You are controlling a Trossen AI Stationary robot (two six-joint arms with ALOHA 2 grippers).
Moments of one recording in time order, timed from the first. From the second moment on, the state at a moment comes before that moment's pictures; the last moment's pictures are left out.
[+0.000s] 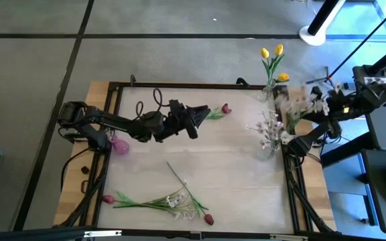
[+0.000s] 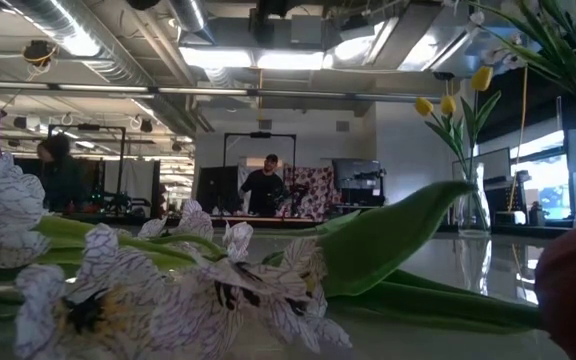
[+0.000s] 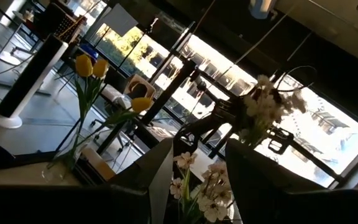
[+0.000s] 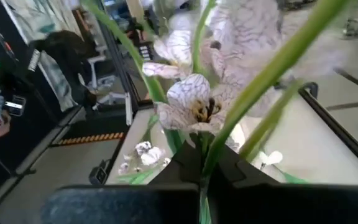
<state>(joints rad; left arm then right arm) -0.06 1.58 1.02 0.83 -0.53 -0.57 0.65 0.40 1.27 -1.05 0.49 0.33</state>
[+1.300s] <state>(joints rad) -0.02 1.48 1.24 0.34 -0.51 -0.55 0.65 0.34 1.13 -1.08 0.41 0.10</state>
